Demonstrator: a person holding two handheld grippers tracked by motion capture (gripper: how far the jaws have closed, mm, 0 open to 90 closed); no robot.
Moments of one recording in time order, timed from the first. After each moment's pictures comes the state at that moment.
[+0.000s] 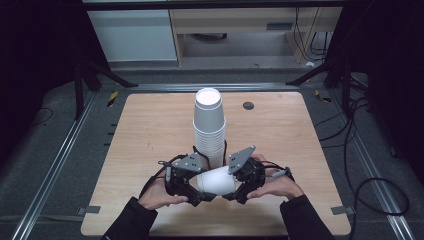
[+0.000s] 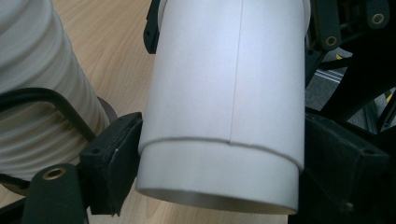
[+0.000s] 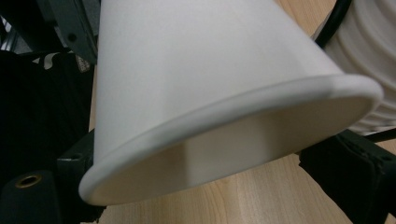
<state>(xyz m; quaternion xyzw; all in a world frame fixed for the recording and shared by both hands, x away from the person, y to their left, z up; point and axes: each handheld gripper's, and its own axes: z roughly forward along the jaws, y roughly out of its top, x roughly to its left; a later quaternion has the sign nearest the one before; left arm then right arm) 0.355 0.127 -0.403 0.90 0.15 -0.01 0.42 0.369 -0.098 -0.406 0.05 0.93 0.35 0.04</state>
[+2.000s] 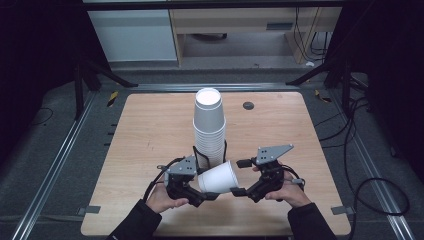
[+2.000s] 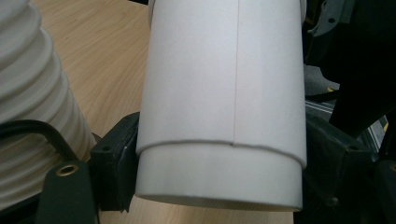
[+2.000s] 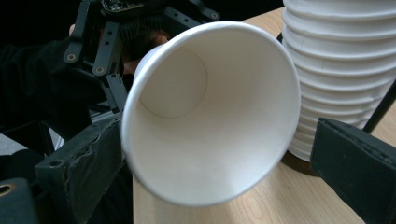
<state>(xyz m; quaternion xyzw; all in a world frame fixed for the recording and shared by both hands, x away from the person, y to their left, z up) 0.348 0.130 -0.413 0.86 0.13 0.01 0.50 0.360 -0.148 -0.408 0.17 0.82 0.54 -0.02</state>
